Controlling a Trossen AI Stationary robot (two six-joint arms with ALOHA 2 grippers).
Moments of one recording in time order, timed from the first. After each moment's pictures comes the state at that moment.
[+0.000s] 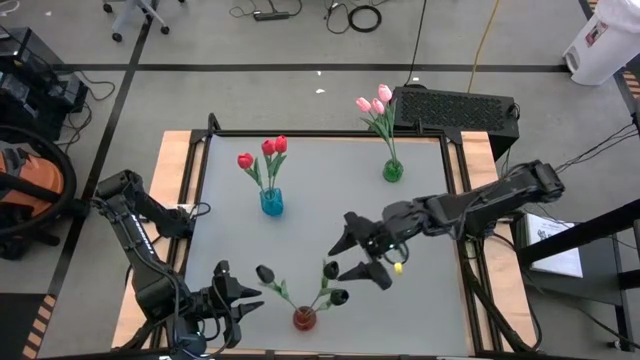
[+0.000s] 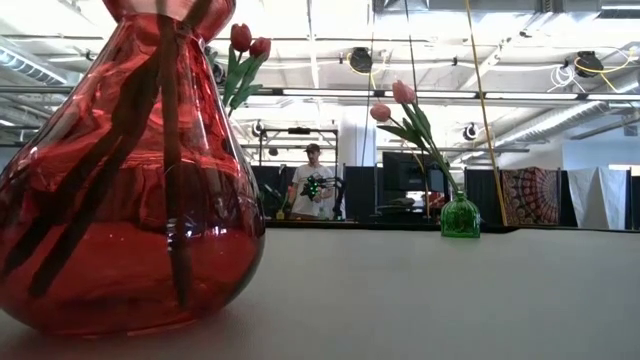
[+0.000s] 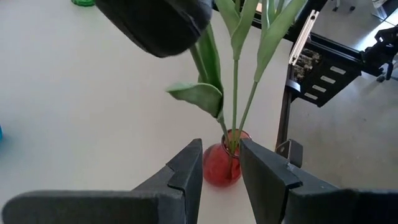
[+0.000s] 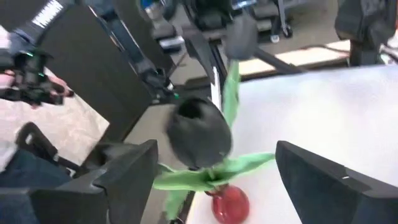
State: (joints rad) left arm -0.99 1.54 1.35 -0.82 -0.86 -1.20; right arm 0.29 1.42 1.15 0.00 -0.19 0.41
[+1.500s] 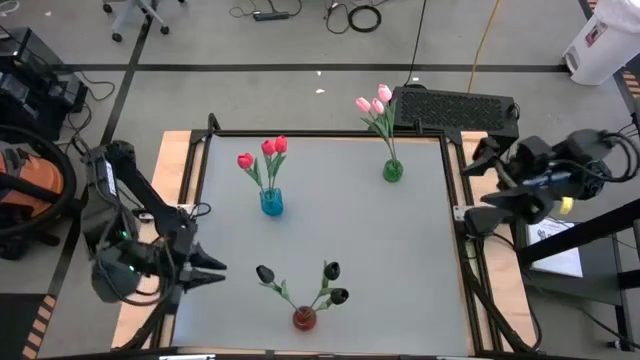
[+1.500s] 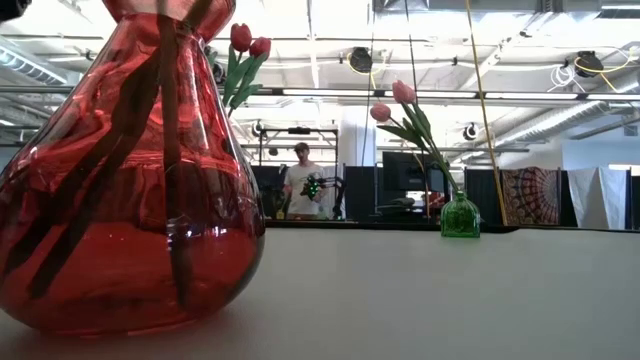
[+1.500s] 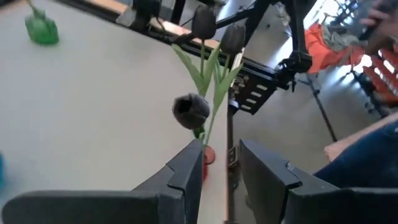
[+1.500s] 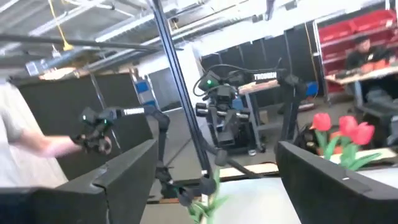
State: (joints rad) left arm -1.07 1.13 1.35 -0.89 -0.79 -0.99; right arm 0.29 0.53 1.15 -0.45 0.02 0.34
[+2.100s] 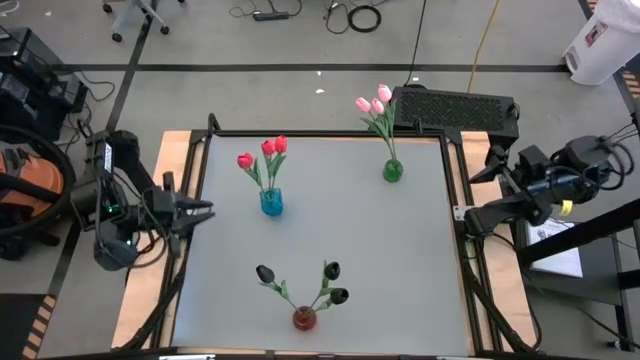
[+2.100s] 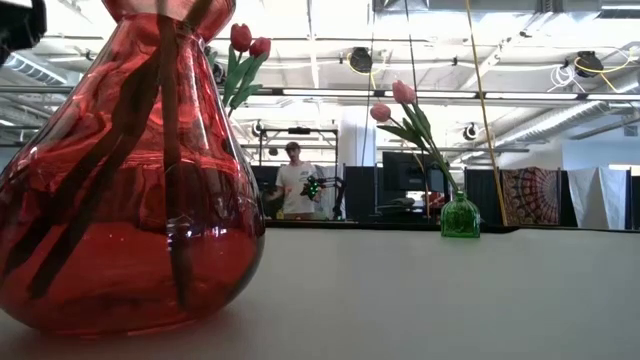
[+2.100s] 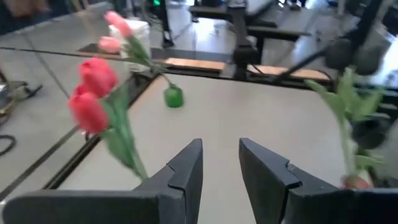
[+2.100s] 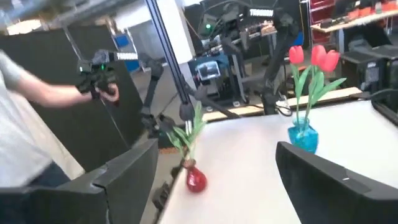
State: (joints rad) left arm -1.12 0.92 1.28 -1.39 -1.17 -1.02; right arm 0.29 0.35 1.13 -0.83 0.03 0.36
